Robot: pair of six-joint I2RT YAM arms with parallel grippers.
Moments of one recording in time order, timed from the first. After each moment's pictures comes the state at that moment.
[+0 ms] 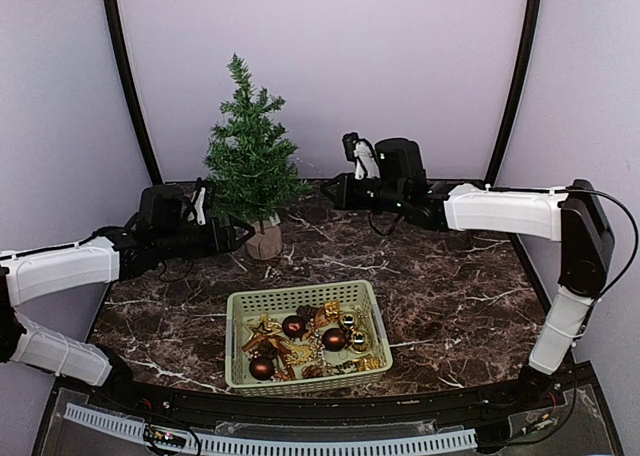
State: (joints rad) left arm -0.51 1.21 0.71 0.02 0.23 -0.57; right arm 0.77 1.77 1.33 0.13 -0.15 0.46
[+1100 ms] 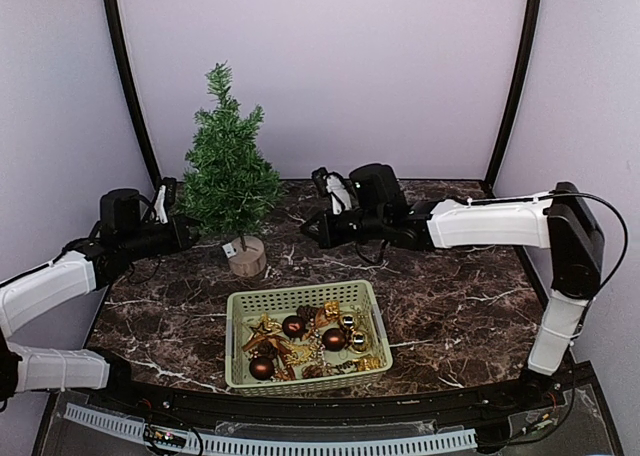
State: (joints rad) left arm -0.25 1.03 0.61 0.02 0.41 -0.47; right arm 0.88 1.80 1.29 0.06 -0.23 0.38
